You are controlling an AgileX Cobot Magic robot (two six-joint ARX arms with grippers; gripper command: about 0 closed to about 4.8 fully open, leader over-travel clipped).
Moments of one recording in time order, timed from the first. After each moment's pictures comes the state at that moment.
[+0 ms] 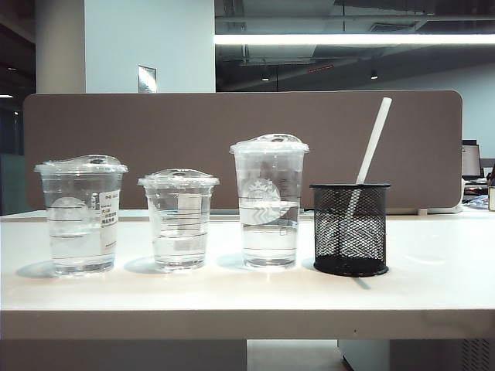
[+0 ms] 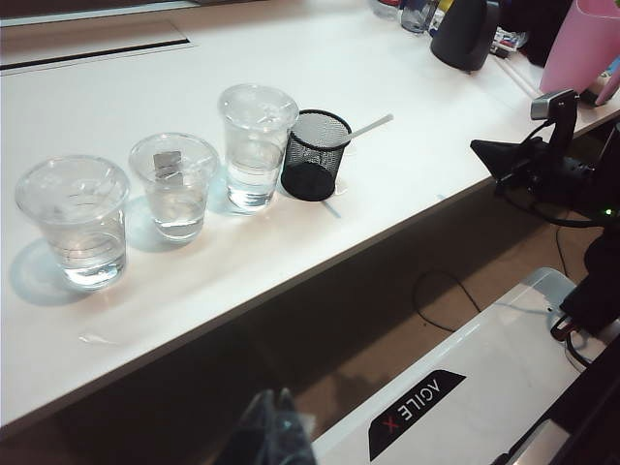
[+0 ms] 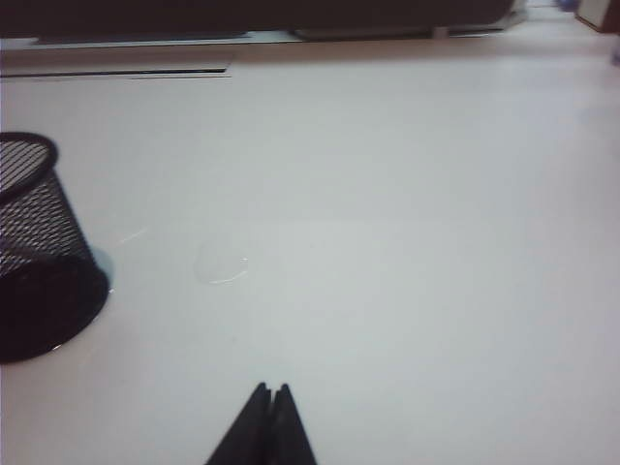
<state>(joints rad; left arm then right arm) -0.34 0.30 1.36 -1.43 0.38 -0.03 0.00 0.00 0.01 -0.19 0.00 0.03</state>
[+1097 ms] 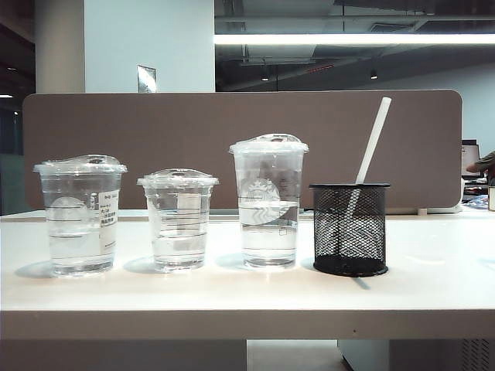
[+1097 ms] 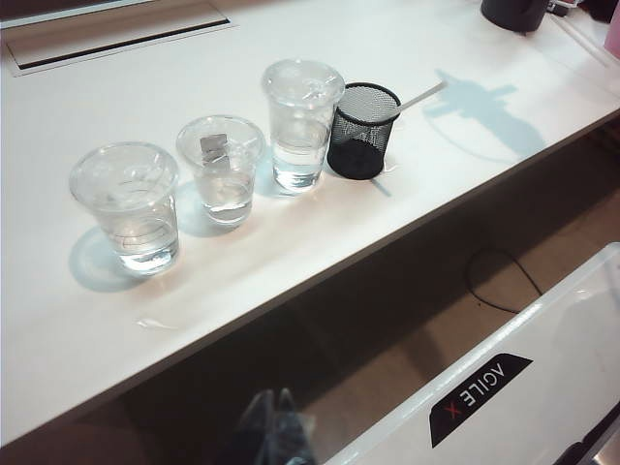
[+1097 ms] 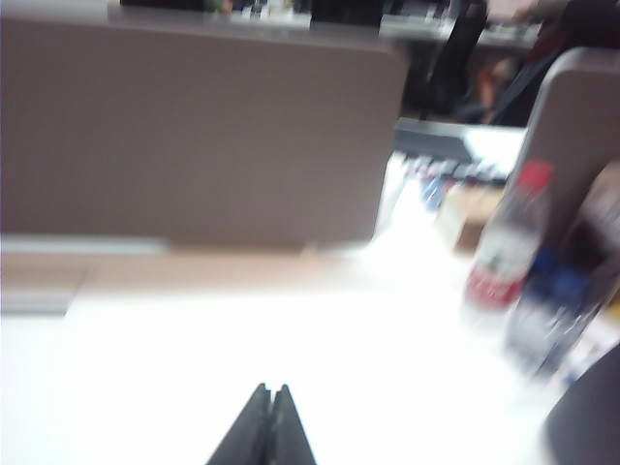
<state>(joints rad) -0.34 0.30 1.31 -1.43 0.29 0.05 -0.24 1.22 0.98 0.16 -0.11 -0.11</state>
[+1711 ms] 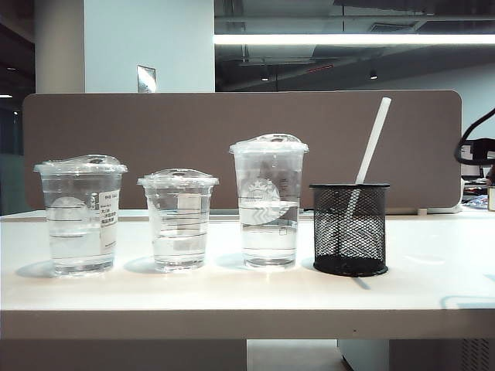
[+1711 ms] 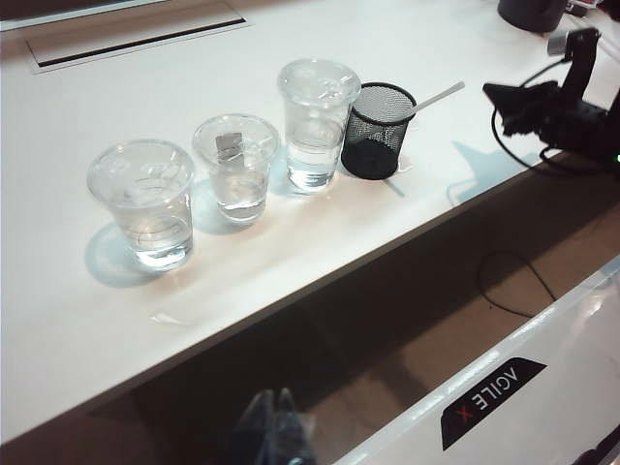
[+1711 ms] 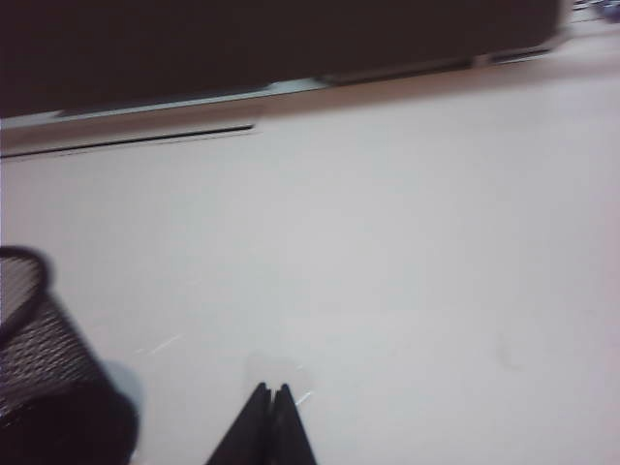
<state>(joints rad) -0.34 0.30 1.31 -1.43 0.27 0.04 0.17 1.35 0.05 1.20 0.12 0.14</state>
